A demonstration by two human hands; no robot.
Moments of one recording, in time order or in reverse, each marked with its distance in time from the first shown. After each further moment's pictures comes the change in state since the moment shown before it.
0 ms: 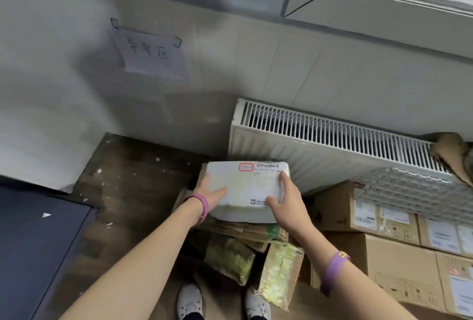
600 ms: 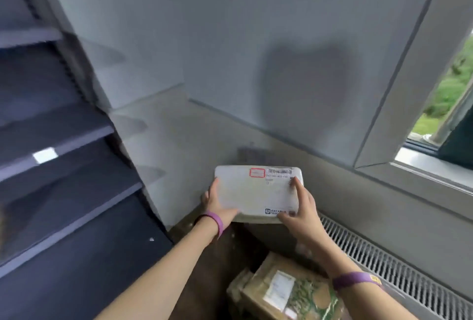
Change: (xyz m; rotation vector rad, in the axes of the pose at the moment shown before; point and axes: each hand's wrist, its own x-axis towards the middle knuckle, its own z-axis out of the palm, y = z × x) left_hand -0.267 0.069 -0.133 -0.367 0.792 0.352; right_hand -0.113 -0.228 -0.095 0.099 -0.167 -0.734
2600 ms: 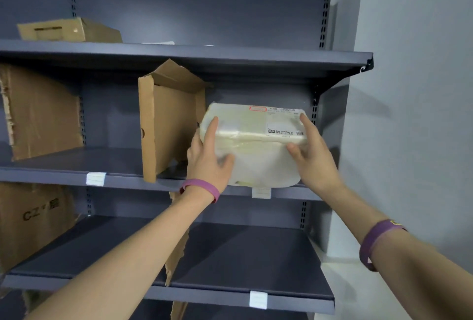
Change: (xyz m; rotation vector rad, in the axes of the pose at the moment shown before) left_hand 0.078 0.112 -0.594 0.323 1.253 0.422; right_hand 0.199 -0.598 0.330 0.348 -0.336 -1.131
